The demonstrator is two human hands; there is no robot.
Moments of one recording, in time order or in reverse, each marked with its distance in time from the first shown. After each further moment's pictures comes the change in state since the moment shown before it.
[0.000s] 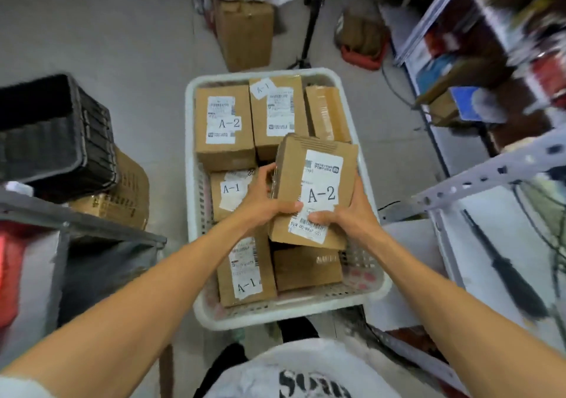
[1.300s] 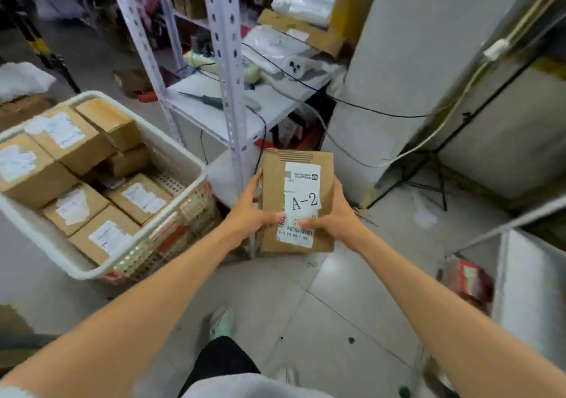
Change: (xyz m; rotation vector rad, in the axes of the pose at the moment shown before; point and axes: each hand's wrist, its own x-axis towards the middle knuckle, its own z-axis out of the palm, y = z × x) left_hand -0.350 -0.104 0.273 0.309 -0.634 0.299; right_hand -0.502 0.223 -0.091 0.252 0.578 -0.018
